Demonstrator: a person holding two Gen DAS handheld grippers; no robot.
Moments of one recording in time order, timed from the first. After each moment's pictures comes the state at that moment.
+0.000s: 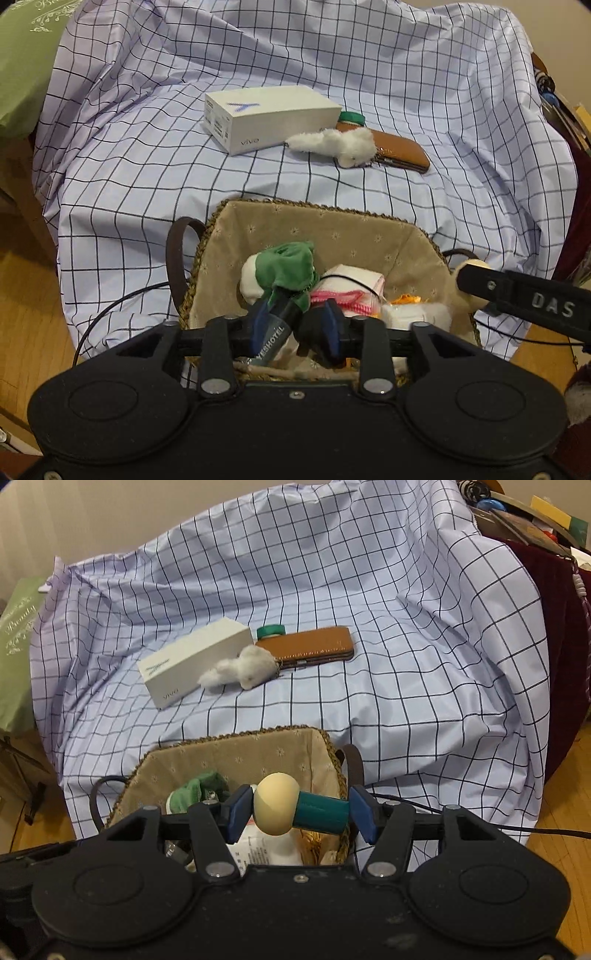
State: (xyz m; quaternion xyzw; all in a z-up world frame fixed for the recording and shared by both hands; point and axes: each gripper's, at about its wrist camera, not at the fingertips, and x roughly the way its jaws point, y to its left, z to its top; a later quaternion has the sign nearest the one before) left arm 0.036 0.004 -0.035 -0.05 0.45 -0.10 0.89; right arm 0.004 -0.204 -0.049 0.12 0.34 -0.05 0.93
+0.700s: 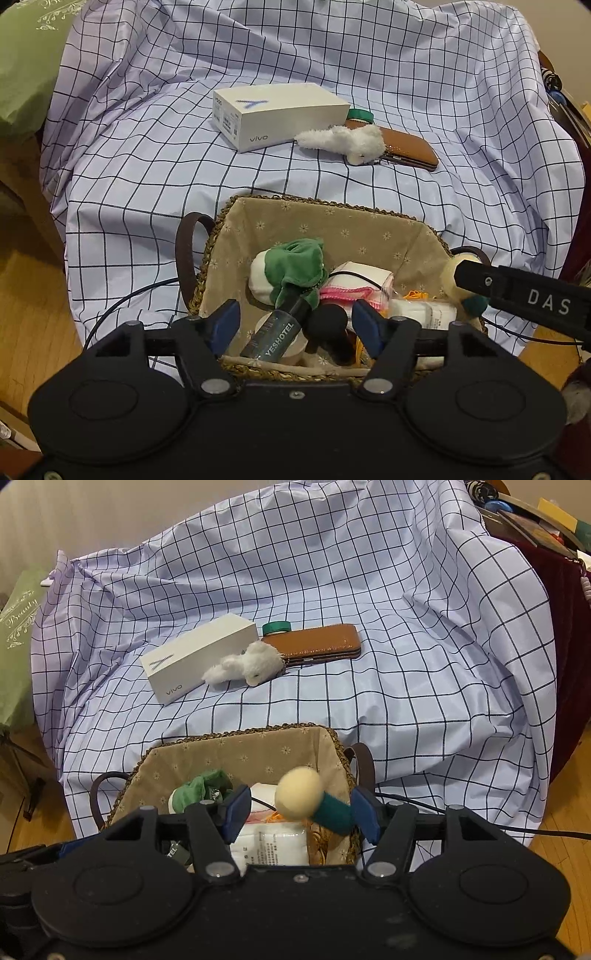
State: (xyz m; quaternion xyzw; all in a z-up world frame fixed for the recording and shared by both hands) left arm 0.037 0.008 -0.036 -0.05 0.45 -0.09 0.89; right arm 0.010 -0.198 -0.051 0.11 0.34 -0.04 0.93
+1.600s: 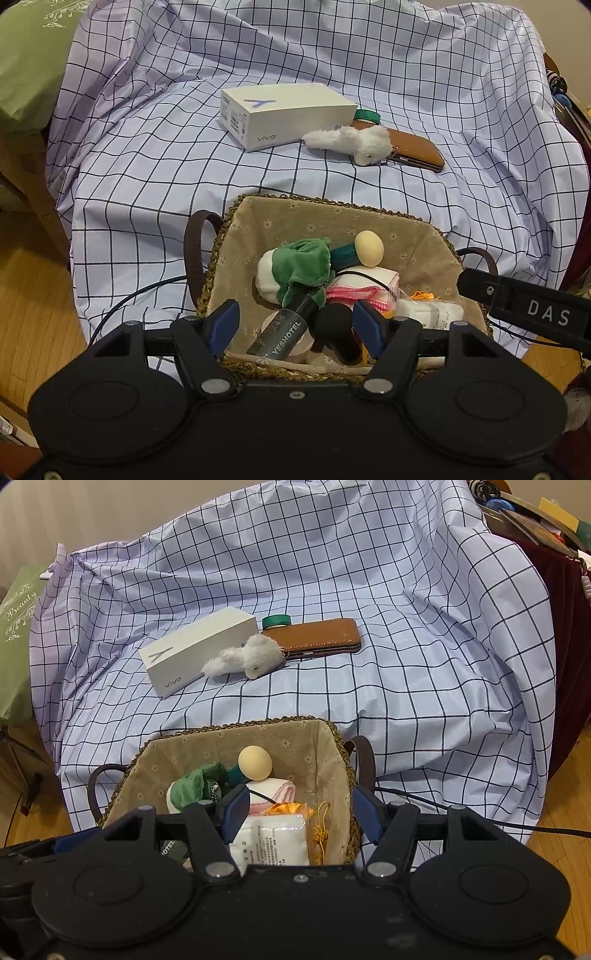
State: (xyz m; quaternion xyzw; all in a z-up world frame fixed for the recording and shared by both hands) left arm 0.037 0.011 -0.035 -0.05 0.45 -0.08 0.89; right arm 0.010 -0.197 -0.053 0.10 0.34 -0.04 0.93
